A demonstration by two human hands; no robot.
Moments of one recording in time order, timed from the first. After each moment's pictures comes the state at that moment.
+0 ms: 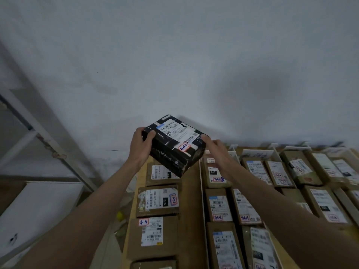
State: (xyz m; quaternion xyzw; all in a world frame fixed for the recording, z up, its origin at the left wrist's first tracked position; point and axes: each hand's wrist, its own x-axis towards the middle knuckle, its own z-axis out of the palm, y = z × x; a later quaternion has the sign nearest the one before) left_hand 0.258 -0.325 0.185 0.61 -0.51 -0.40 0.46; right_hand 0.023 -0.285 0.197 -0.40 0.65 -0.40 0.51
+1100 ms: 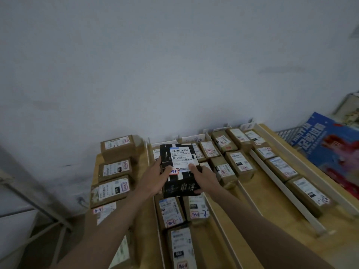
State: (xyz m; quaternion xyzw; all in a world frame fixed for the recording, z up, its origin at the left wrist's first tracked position) left_hand 0.075 -0.103 0.177 0.49 -0.77 -0.36 0.20; right_hand -0.103 -0.034 0.185 -0.34 0.74 -0.39 0.42
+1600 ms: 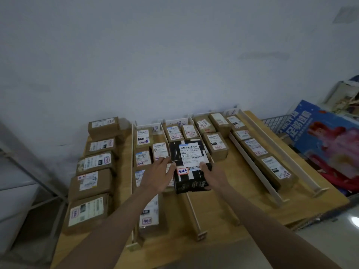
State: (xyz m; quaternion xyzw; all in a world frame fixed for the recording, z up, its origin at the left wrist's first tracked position) left_hand -0.033 0.060 0.159 0.50 -0.83 -0.19 0.13; right_hand -0.227 0.130 0.157 -0.37 0.74 -0.40 0.40
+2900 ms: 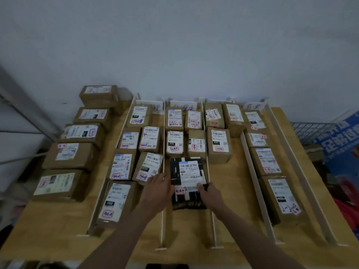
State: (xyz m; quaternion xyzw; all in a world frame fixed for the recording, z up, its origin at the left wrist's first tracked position) left_hand -0.157 0.061 0.044 0.59 -0.79 -0.15 0.04; right_hand -0.363 0.073 0.017 -0.43 0.76 -0.17 0.46
